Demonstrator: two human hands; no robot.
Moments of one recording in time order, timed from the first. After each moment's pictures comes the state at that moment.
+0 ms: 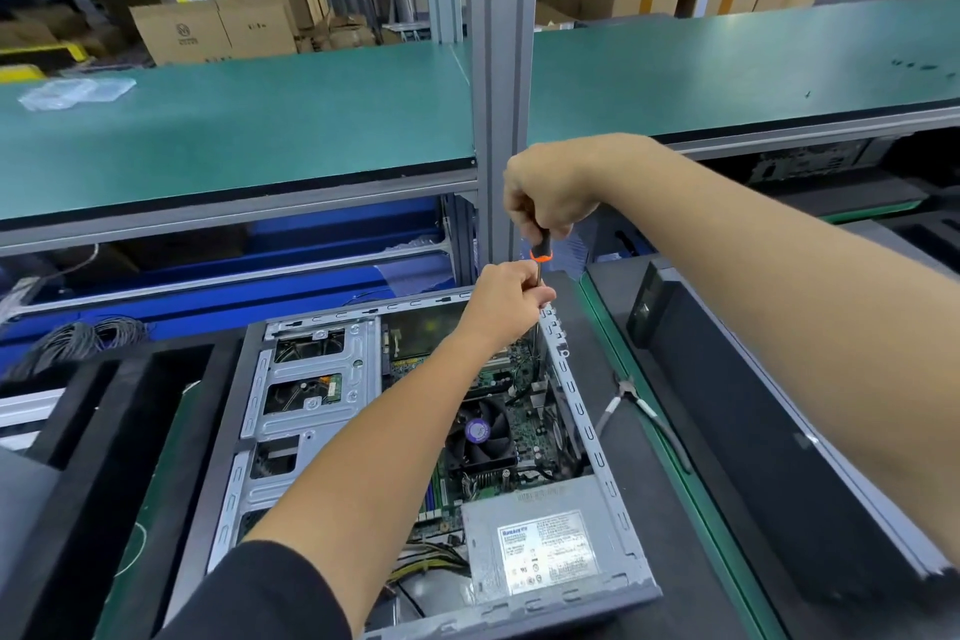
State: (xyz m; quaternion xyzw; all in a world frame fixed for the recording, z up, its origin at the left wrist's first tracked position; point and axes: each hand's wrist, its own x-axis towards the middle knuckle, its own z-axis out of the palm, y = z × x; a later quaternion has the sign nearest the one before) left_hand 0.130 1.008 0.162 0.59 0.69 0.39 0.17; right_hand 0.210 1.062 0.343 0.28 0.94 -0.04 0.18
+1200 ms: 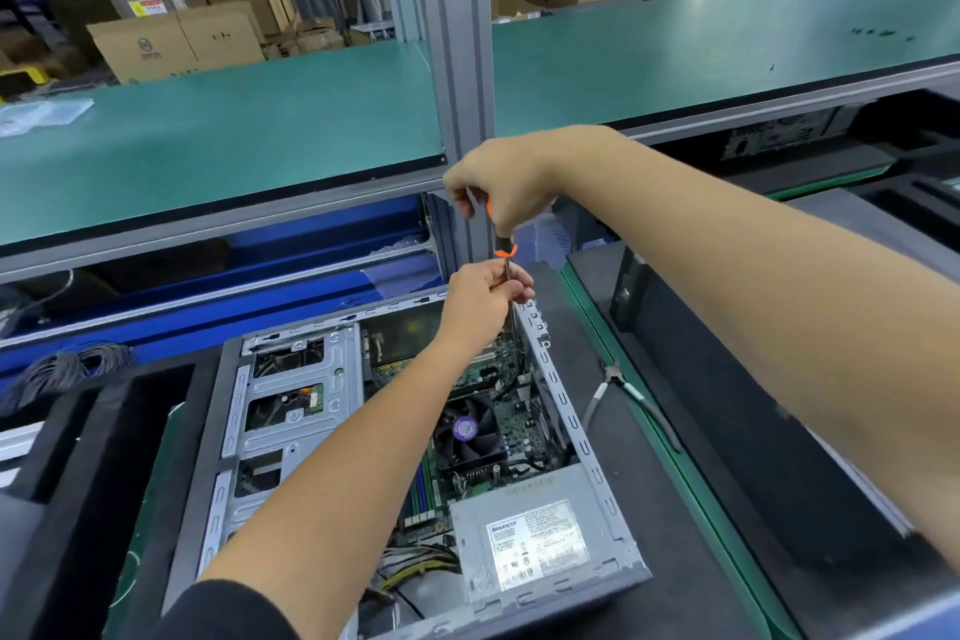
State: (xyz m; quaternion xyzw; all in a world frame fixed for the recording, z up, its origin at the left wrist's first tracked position) left_hand 0.137 1.000 0.160 0.52 0.64 0.49 0.29; right_hand 0.210 1.071 0.333 0.22 0.97 -0.08 0.10
